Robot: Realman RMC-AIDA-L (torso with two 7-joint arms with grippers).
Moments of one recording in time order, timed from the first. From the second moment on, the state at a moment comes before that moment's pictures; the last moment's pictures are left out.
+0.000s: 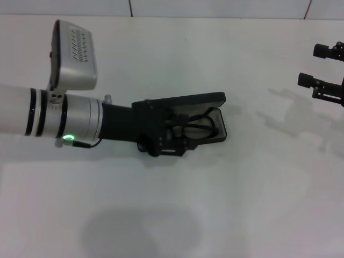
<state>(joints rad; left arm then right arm) -0.60 -2.09 1.19 0.70 1.85 1.37 -1.38 0.40 1.98 -0.78 -0.73 -1.62 -1.54 1.08</state>
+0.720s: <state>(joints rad) -0.71 -2.09 1.21 0.58 1.74 1.01 -1.44 0.40 1.99 -0.78 -0.72 -1.63 -1.54 1.06</state>
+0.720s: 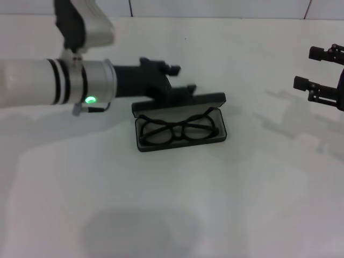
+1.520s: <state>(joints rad) -0.64 -2.10 1.32 0.59 1.66 1.06 -1.31 0.40 1.99 -0.79 -0.73 -1.63 -1.53 1.03</state>
